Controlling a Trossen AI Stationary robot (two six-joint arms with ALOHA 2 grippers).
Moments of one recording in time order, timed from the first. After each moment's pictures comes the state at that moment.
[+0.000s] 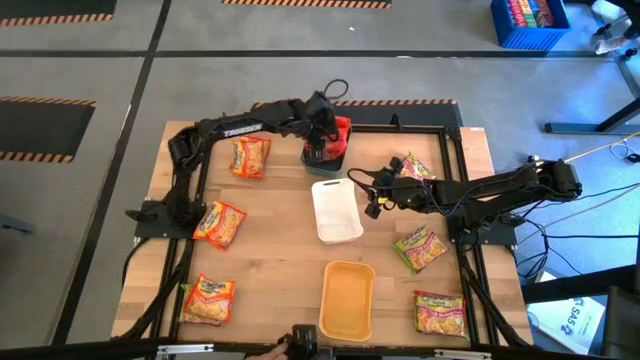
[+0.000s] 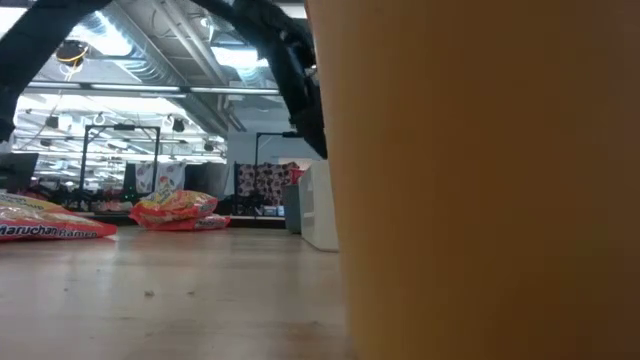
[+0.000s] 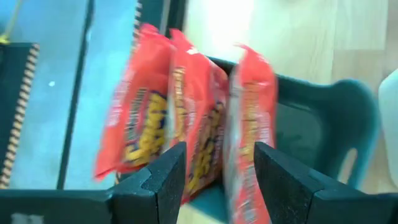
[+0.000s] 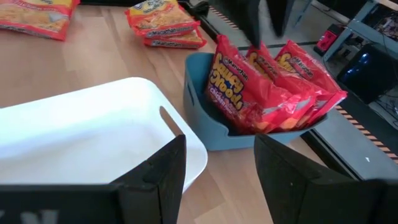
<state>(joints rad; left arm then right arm) 0.48 1.95 1.72 -0.71 -0.11 0.43 0.00 1.23 0.57 0.18 0.52 0.01</state>
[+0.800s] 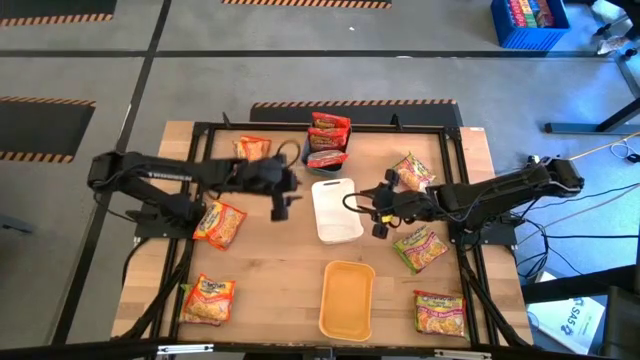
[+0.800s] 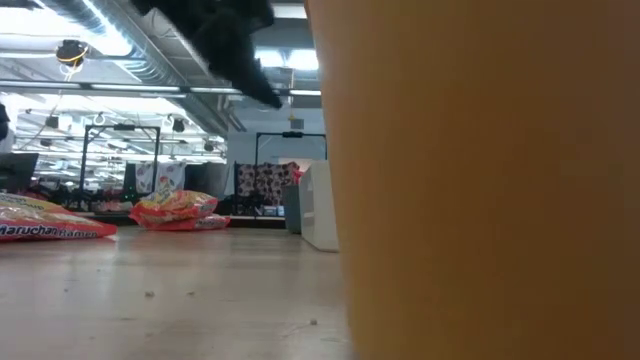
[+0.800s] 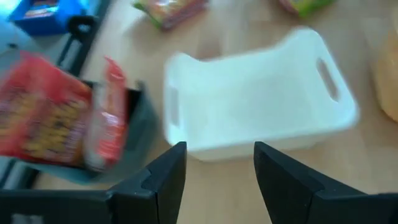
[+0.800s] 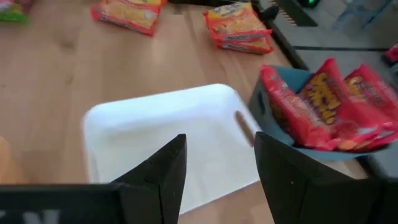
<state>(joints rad) 0.07 1.29 0.89 -0.28 -0.14 0.12 0.16 1.20 0.77 -0.16 0.45 0.04</state>
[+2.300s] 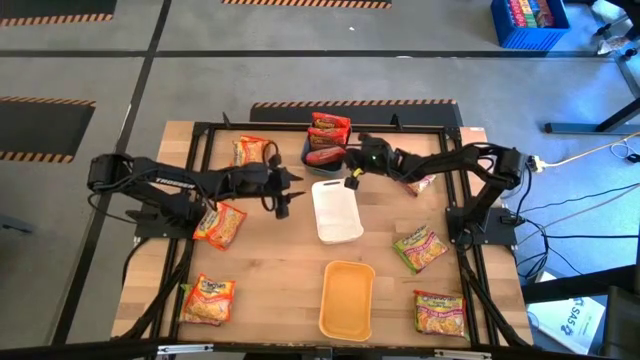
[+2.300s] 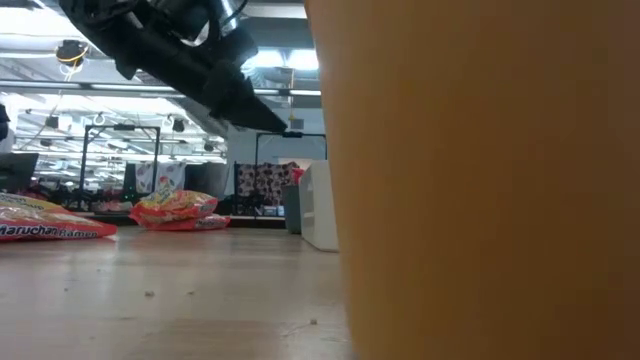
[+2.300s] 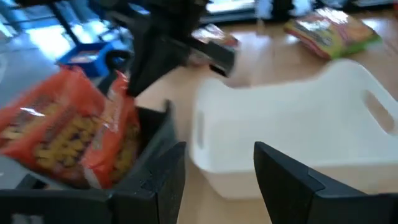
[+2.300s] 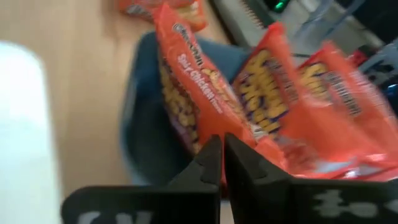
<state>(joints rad) 0.16 1.29 0.57 0.34 -0.14 0.13 -0.41 1.71 0.77 0.48 0.09 -0.38</state>
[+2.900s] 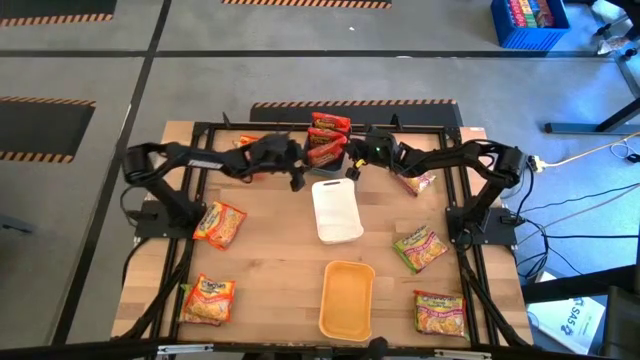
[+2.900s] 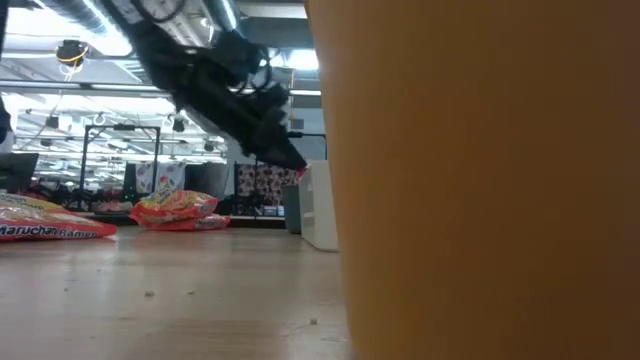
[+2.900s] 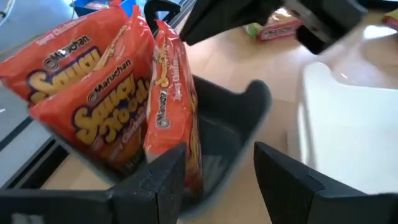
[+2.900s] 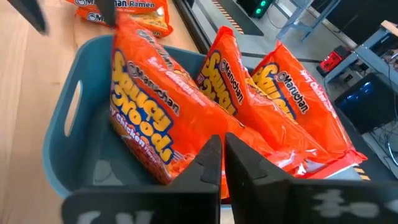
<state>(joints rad) 0.44 1.60 0.76 0.34 0.02 0.06 -0.48 1.71 0.77 0.52 0.06 -0.40</state>
